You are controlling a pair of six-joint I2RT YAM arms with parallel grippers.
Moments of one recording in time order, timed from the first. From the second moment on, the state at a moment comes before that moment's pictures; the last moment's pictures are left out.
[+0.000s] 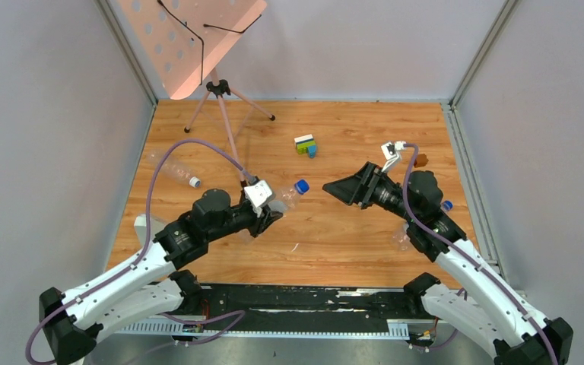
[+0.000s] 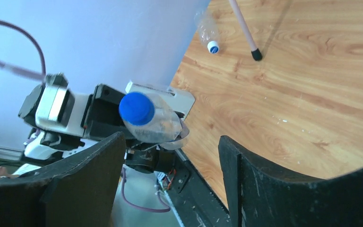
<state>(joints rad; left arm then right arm) -0.81 0.78 0.64 -0.18 0.20 0.04 0.53 0.76 0.67 0.03 -0.41 0.88</state>
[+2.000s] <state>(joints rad) -0.78 0.91 0.62 -0.07 0.48 0.02 0.54 0.94 0.72 0.12 -0.76 0.56</state>
